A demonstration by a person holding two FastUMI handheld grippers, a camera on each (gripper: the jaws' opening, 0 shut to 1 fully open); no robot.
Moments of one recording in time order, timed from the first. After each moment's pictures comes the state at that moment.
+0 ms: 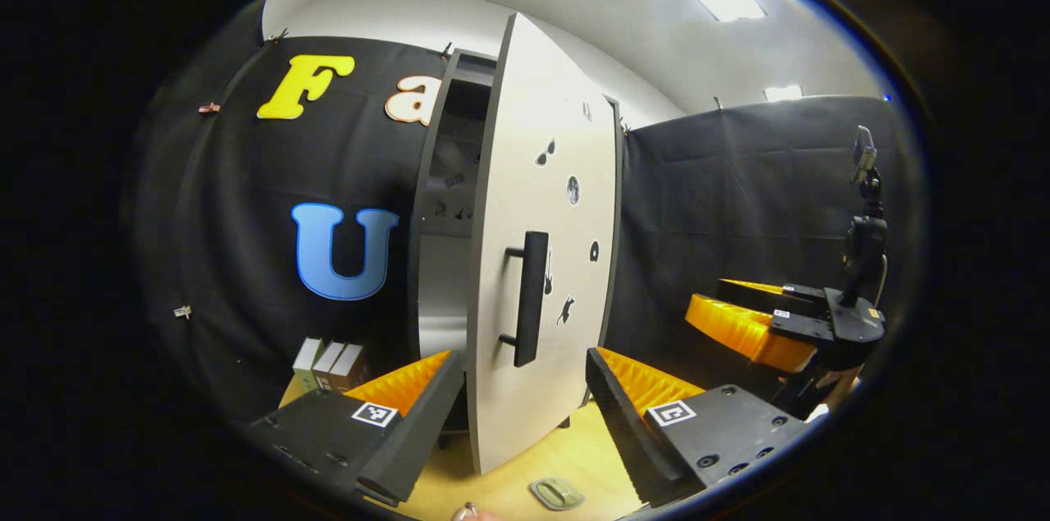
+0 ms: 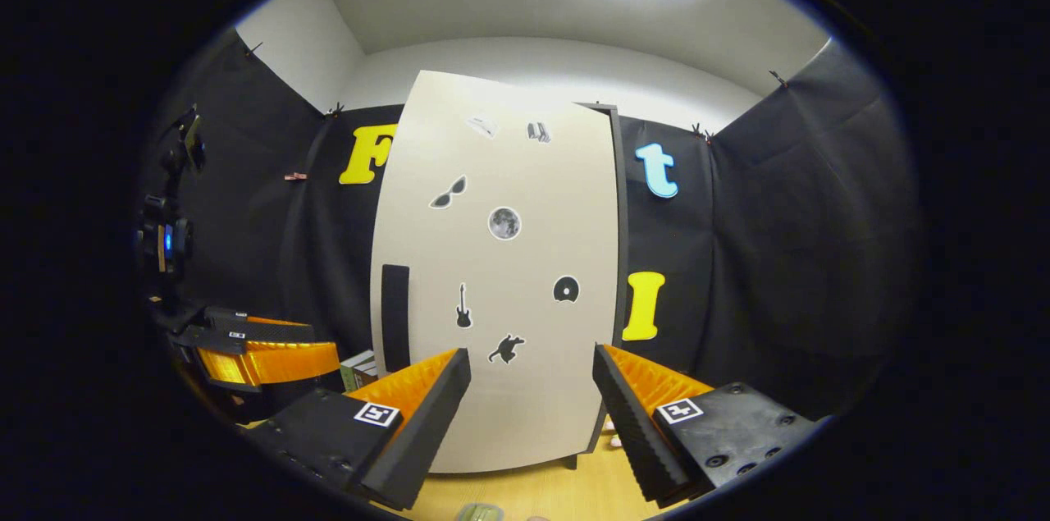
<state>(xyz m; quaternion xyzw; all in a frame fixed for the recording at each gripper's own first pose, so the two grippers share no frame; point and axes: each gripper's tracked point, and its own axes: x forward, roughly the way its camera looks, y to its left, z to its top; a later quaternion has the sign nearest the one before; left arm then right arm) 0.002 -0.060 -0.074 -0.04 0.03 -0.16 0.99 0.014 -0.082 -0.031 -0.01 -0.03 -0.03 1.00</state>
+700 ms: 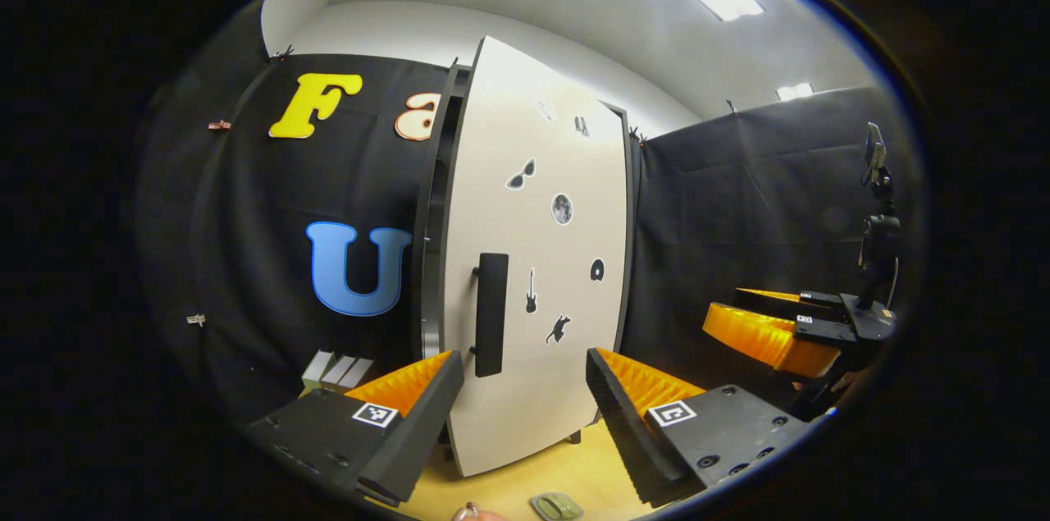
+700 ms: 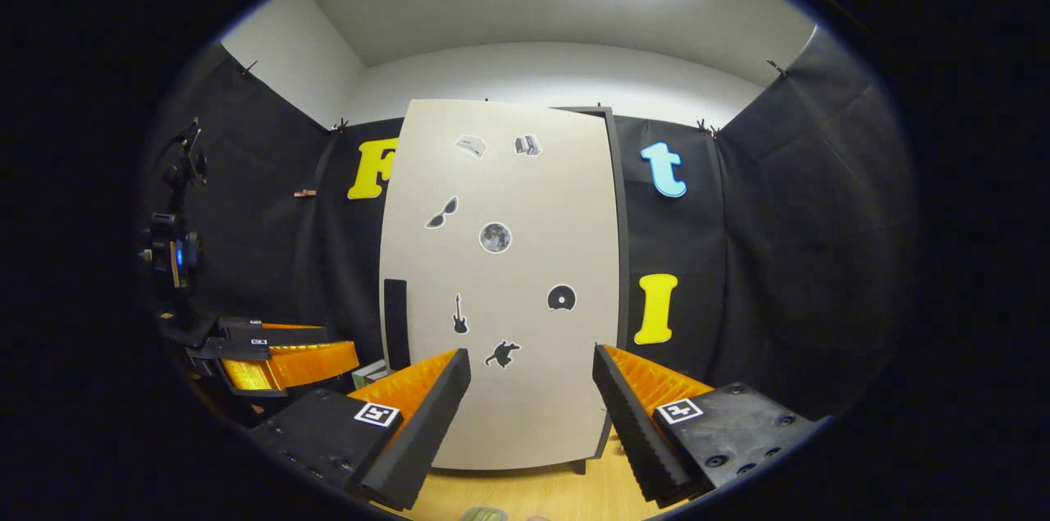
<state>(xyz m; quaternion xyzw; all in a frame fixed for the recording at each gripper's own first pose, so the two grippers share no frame) 0.014 -0.072 -0.061 -0.04 0.01 -0.12 0.99 0.019 -0.099 -0.022 0.02 -0.04 0.00 1.00</state>
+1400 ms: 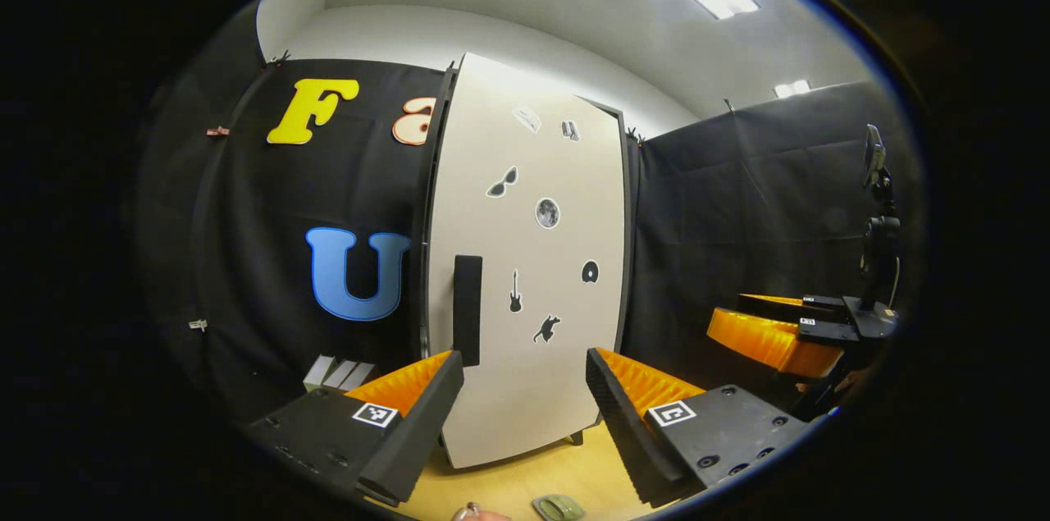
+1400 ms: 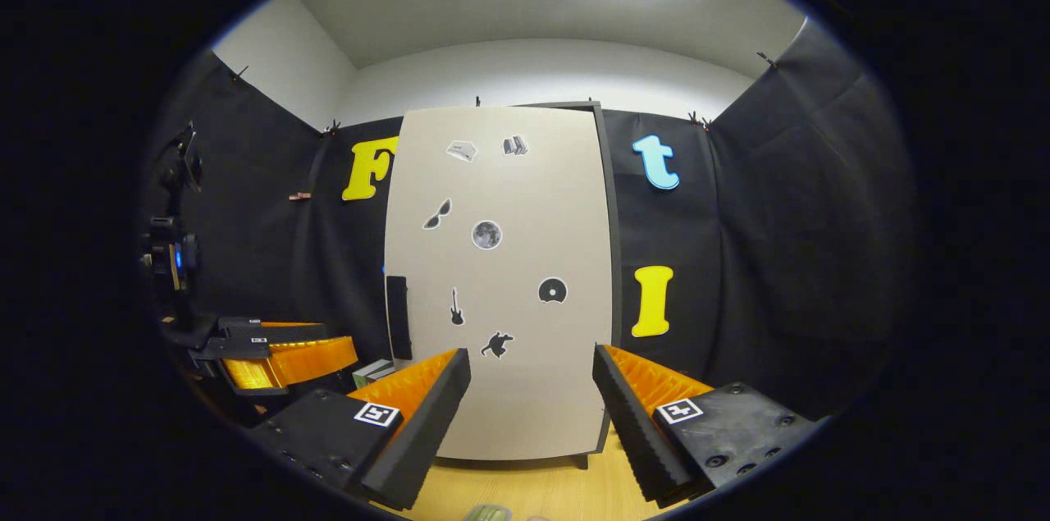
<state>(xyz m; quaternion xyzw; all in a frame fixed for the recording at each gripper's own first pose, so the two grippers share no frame) 0.012 -0.074 -0.058 -0.02 0.00 -0.11 0.99 0.013 -0.105 -0.026 0.03 -0.03 0.00 1.00</state>
